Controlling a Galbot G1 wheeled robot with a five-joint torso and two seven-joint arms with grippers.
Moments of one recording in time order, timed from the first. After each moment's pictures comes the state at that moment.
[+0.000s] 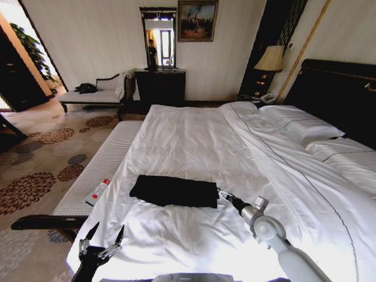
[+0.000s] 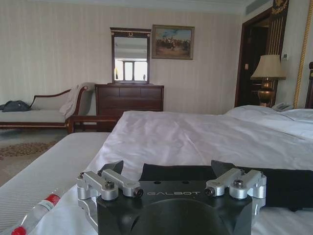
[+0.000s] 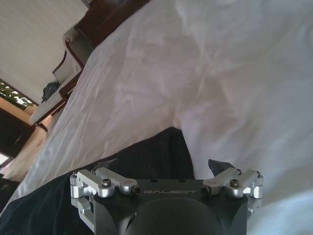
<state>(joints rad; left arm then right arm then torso) 2.37 -1.19 -0.78 -2.30 -0.44 -0.48 0.06 -1.35 0.96 0.44 1.88 1.33 -0.38 0.19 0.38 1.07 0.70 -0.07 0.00</state>
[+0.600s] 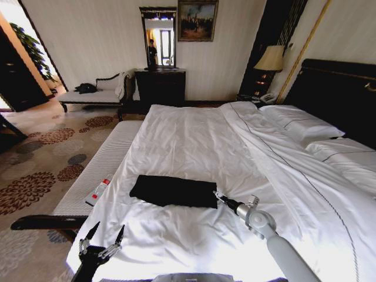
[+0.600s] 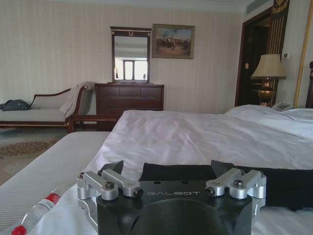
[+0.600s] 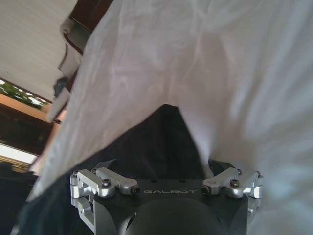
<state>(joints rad) 2.37 -1.19 -0.78 -2.30 -0.44 -0.47 0.06 -1.24 1.05 0.43 1.70 1.41 -0.50 0.10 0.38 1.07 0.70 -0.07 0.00</state>
